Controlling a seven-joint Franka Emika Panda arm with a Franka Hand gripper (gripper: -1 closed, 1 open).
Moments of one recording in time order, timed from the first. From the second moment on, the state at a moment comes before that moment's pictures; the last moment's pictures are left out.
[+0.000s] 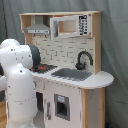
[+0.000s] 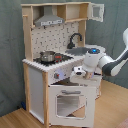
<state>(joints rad) -0.30 -0.04 1.27 -2.33 -0.30 2.44 -0.41</state>
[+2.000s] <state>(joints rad) -0.31 0.00 1.45 -2.33 -0.39 2.44 -0.08</state>
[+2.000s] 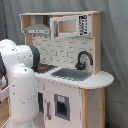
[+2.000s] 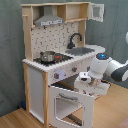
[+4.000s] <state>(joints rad) -0.32 -0.18 1.45 -2.22 -0.68 2.06 0.08</state>
